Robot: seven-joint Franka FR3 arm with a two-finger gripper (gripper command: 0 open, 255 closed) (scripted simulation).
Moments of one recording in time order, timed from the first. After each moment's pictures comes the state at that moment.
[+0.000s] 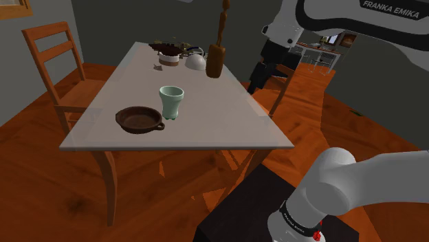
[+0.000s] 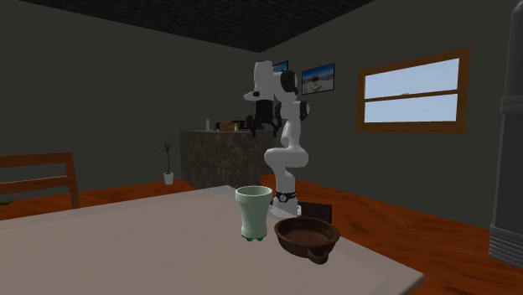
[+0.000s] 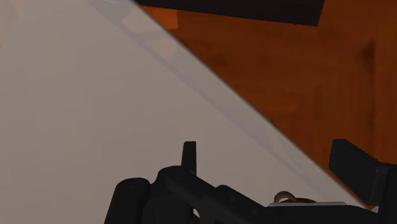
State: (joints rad) arm 0.01 -0.78 -0.06 -2.30 0.02 1.63 -0.16
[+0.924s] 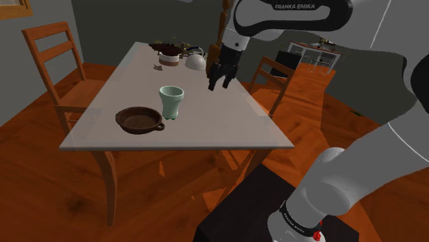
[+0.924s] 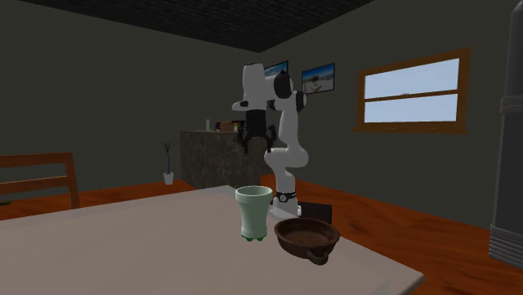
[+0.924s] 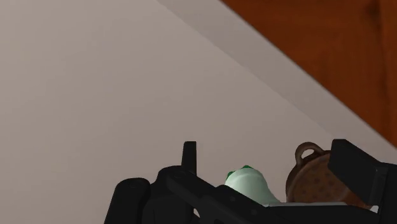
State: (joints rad) arm 0.02 -0.33 -0.04 -2.10 0.07 1.84 -0.06
